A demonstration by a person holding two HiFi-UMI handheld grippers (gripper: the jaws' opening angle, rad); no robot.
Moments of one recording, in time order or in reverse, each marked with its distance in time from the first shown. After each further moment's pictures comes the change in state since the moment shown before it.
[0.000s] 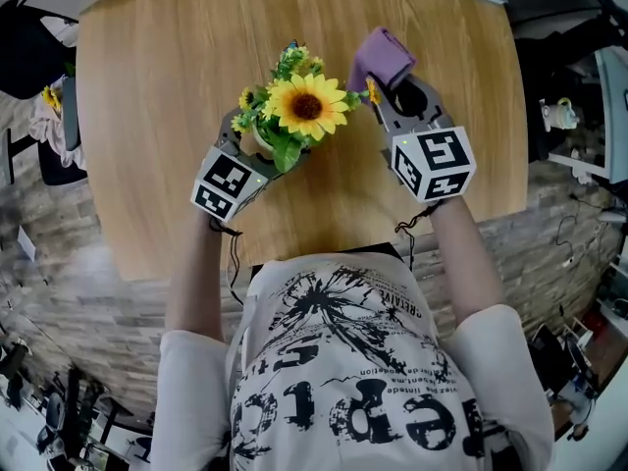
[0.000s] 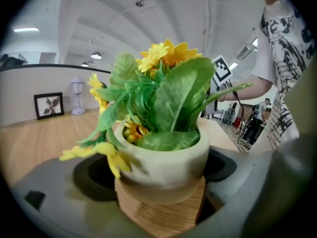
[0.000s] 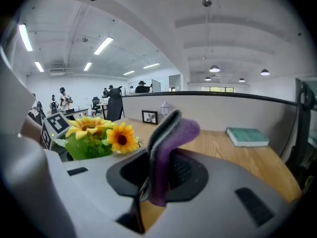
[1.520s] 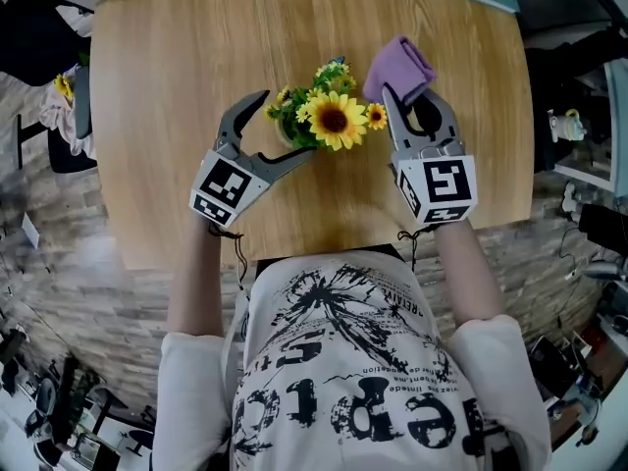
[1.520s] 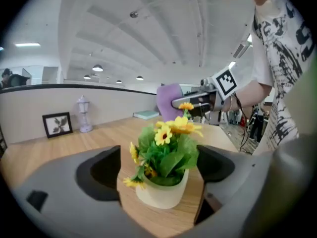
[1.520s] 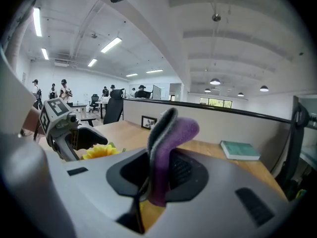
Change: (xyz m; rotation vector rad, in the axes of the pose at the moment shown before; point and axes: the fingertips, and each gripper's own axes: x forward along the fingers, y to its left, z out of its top) left arm -0.036 0.031 0.038 0.053 -0.095 0.072; right arm 0.001 0.019 0.031 -0.112 -0.066 -0.056
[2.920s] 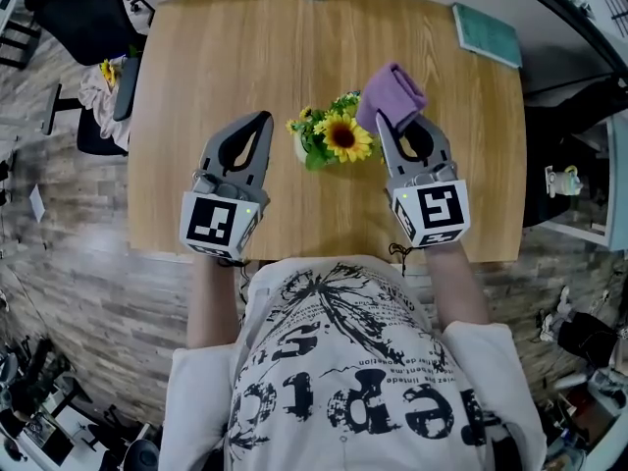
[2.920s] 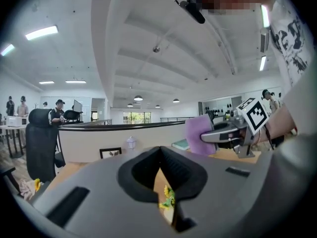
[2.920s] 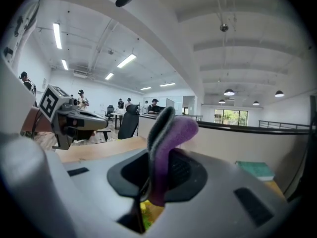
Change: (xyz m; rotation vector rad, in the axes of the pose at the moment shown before) left arm -0.119 0.016 0.116 -0.037 -0.246 0.533; right arm -0.037 0.035 0.072 -0.053 -0.160 0.154
